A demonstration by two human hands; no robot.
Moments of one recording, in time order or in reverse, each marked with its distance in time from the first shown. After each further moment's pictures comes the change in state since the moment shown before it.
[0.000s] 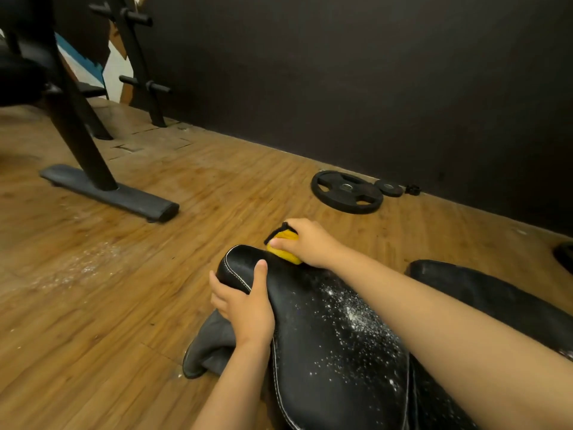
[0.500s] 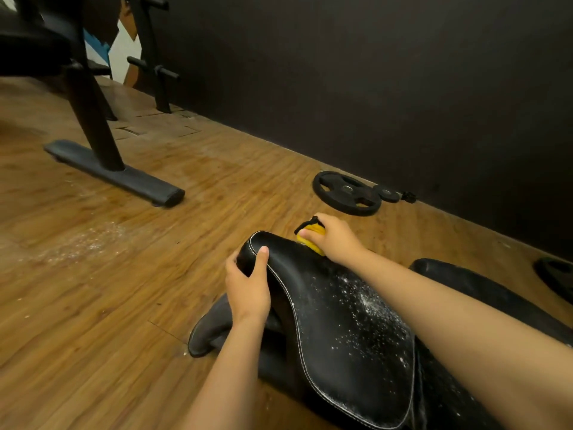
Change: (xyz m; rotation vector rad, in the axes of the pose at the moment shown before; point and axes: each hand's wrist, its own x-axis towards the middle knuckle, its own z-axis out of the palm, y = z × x) left_hand 0.022 0.001 -0.035 -0.020 -0.109 0.046; right_hand -0.014 0.007 0.006 -0.035 0.152 0.102
